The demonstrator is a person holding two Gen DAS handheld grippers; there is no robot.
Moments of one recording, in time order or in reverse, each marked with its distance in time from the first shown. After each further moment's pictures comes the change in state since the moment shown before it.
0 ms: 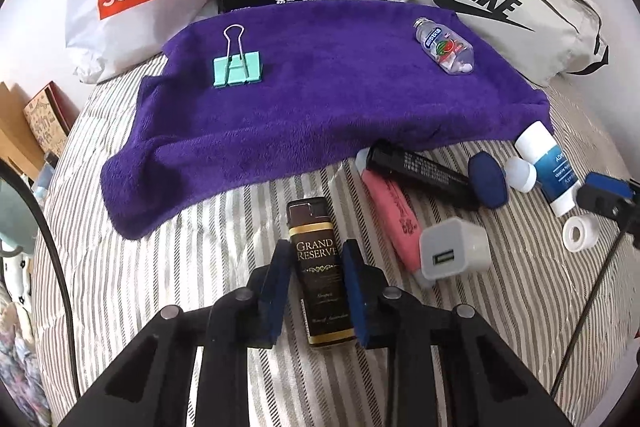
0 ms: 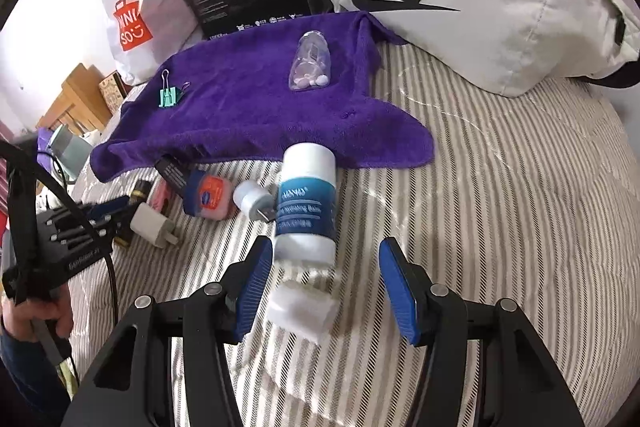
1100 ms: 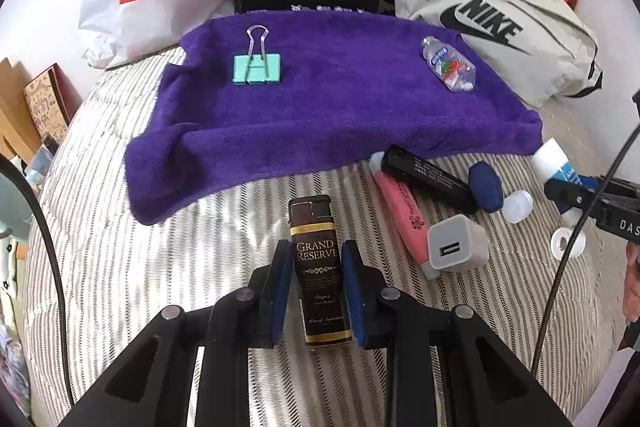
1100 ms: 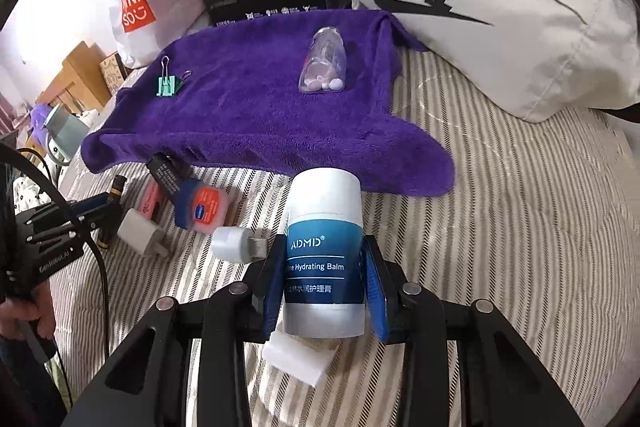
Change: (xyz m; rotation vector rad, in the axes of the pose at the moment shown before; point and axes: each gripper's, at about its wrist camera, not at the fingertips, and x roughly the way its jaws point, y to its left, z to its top) left arm -0.012 0.022 -0.008 -0.066 -0.042 -0.064; right arm 0.014 0.009 0.016 -0.077 0.029 -0.025
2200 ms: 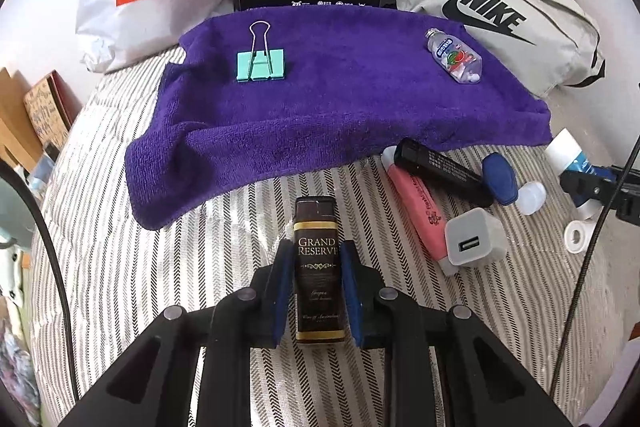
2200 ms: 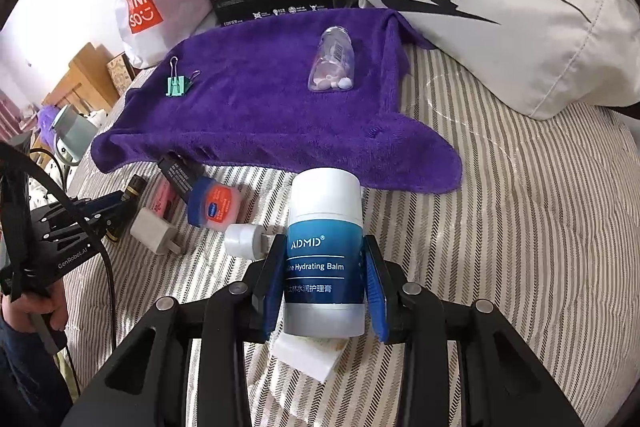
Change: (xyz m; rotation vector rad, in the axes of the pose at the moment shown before) left arm 0.008 0.003 0.001 0.036 0.013 0.019; right arm -0.003 0.004 0.001 0.000 0.013 0.035
